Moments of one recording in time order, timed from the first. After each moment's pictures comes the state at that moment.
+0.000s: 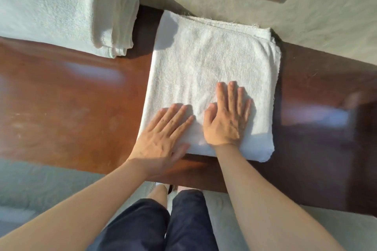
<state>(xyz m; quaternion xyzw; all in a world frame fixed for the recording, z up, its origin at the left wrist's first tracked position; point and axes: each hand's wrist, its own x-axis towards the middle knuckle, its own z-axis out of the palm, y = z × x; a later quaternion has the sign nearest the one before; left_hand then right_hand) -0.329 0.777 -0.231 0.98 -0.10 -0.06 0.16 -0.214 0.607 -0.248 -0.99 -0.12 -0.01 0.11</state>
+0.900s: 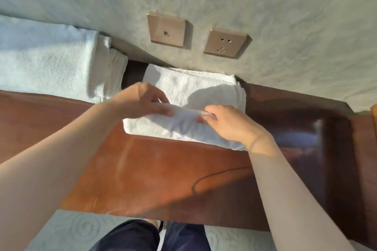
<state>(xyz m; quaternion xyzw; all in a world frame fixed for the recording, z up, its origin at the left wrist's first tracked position) -0.151 0.853 -0.119 0.92 0.00 -0.21 0.35 -0.097 0.588 -0.100 -0.90 -0.26 0.32 0.14</state>
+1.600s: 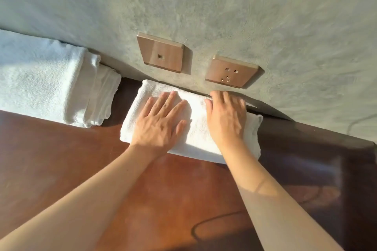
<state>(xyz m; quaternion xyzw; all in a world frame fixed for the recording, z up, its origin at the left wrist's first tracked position) -0.117 0.791 -0.198 0.99 0.05 -0.03 0.15 -0.012 0.630 -0.179 -0.97 -0.22 -0.07 0.07</state>
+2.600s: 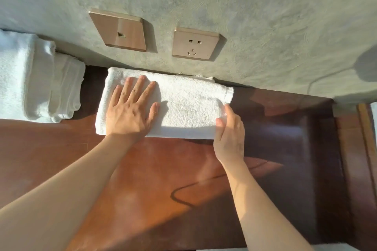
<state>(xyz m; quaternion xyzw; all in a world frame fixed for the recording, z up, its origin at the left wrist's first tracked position) -0.124 0.786 -0.206 0.99 0.09 -0.03 0.11 -0.095 0.520 -0.217 -0.97 -0.03 0.01 0.22</state>
